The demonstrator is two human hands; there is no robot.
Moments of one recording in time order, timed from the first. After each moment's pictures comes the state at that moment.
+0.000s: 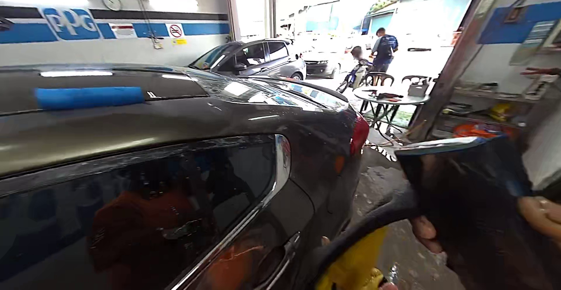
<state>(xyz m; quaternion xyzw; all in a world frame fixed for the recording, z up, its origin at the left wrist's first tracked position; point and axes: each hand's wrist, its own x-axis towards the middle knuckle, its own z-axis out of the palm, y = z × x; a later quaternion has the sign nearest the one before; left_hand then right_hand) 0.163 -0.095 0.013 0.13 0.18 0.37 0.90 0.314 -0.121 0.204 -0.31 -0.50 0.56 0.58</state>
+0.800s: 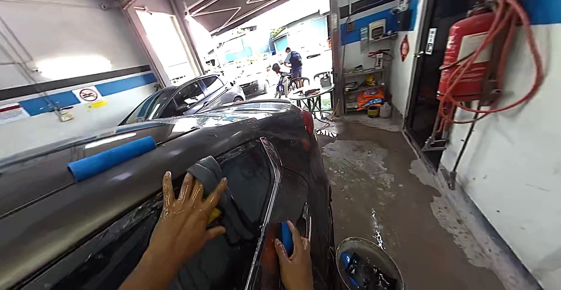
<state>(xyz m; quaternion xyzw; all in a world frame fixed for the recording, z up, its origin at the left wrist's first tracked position) -0.202 0.045 0.155 -0.88 -0.24 -0.17 0.37 -0.024 -0.083 -0.058 -0.70 -0.28 0.20 0.62</state>
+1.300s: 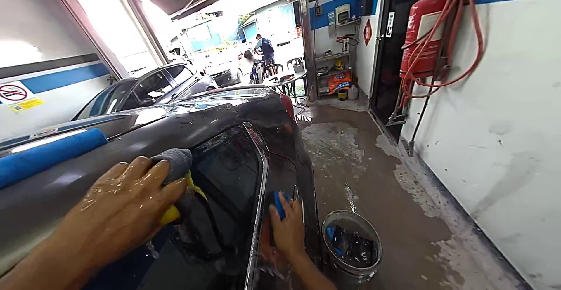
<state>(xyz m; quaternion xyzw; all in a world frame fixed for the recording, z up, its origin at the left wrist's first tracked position) -0.220 0.082 0.220 -0.89 -0.04 -0.13 0.43 -0.006 -0.033 -0.068 -0.75 -0.27 0.08 0.60</state>
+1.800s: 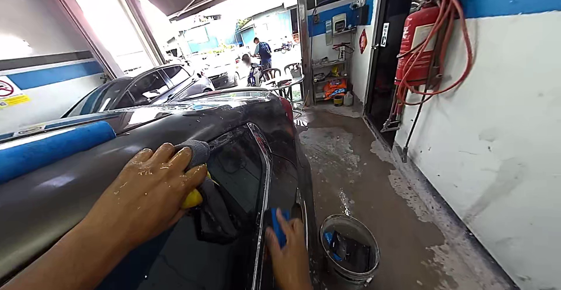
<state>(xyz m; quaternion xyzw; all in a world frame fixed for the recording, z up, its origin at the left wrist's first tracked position) -0.200 0.084 0.222 -0.90 -0.05 -0.14 0.41 -0.045 -0.057 -0.055 -0.75 -0.28 0.09 0.60</state>
